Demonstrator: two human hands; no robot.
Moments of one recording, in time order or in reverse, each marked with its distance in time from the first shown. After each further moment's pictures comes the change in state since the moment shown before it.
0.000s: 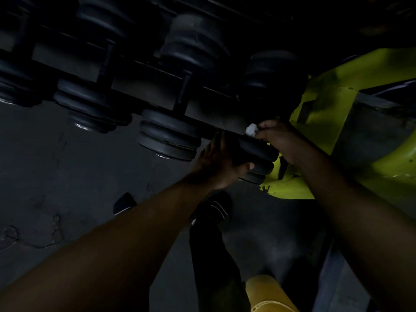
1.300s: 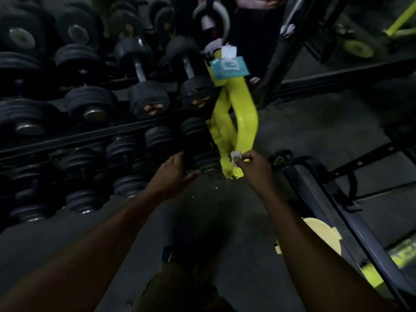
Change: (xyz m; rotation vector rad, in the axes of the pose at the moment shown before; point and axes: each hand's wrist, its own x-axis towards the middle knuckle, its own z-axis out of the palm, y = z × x) left_hand -0.384 0.050 -0.277 0.365 -0.079 0.543; right_hand -0.513 -0.075 0.119 0.237 0.976 -0.092
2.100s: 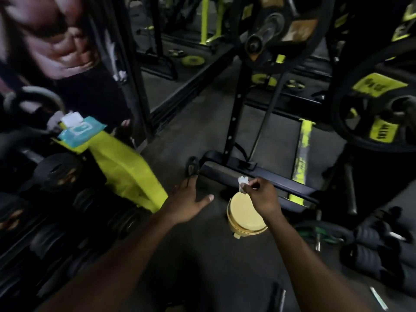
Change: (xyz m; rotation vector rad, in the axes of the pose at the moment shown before) left_hand -0.032 0.270 0.137 0.317 -0.384 0.640; right_hand -0.173 0.153 -0.228 0.233 0.623 0.442
